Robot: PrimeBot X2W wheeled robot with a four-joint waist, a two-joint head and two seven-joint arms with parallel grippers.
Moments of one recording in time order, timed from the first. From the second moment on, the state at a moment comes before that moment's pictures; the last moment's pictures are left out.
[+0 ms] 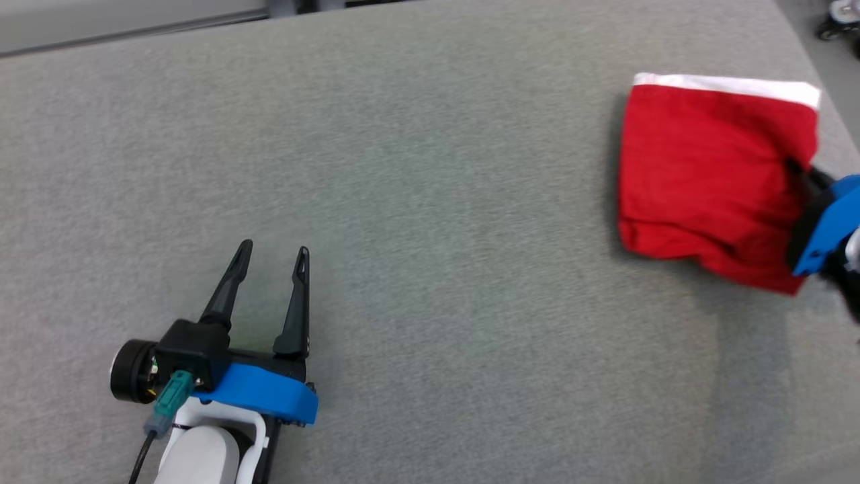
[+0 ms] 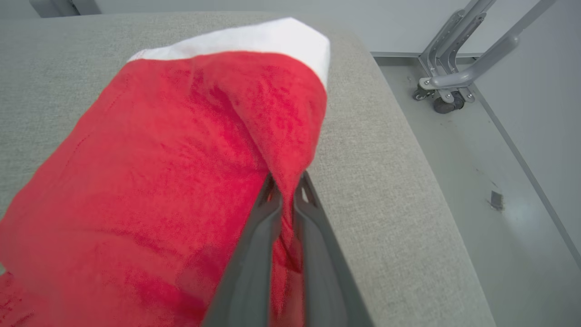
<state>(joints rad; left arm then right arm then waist) -0.17 0.15 -0.23 0.11 -0.21 -0.05 -0.14 -0.66 -0.39 0.01 0.63 0.32 0.13 0.27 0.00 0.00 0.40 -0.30</state>
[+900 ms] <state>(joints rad) -0.17 0.17 -0.24 0.07 -0.22 -0.03 -0.14 -0.89 -0.46 -0.07 0.85 0.10 0.13 0.06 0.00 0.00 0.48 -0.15</state>
